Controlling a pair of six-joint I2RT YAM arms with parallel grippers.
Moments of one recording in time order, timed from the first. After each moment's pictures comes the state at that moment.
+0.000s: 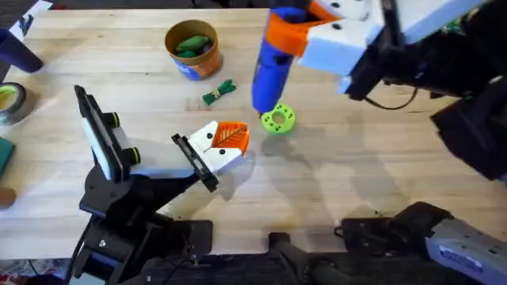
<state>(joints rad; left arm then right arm) -0.32 0.01 0.01 -0.05 0.60 -0.11 0.46 0.99 0.72 0.43 -0.82 0.25</state>
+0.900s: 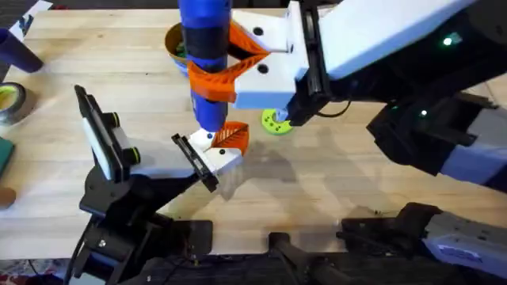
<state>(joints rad) -0.32 0.01 0.01 -0.05 0.60 -0.11 0.74 1.20 0.74 0.77 -0.82 0.14</state>
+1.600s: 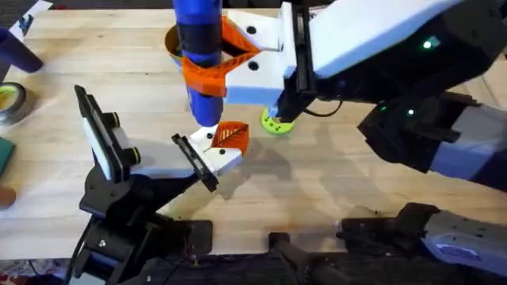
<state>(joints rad) -0.32 0.01 0.01 -0.05 0.60 -0.11 0.75 1.24 0.74 0.79 -0.77 0.13</state>
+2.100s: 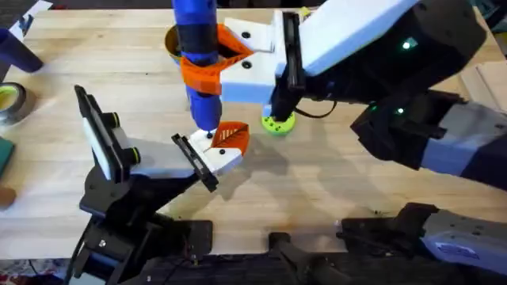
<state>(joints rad) -0.32 0.01 0.01 -0.05 0.60 -0.11 0.75 1.27 0.74 0.79 -0.74 0.19</state>
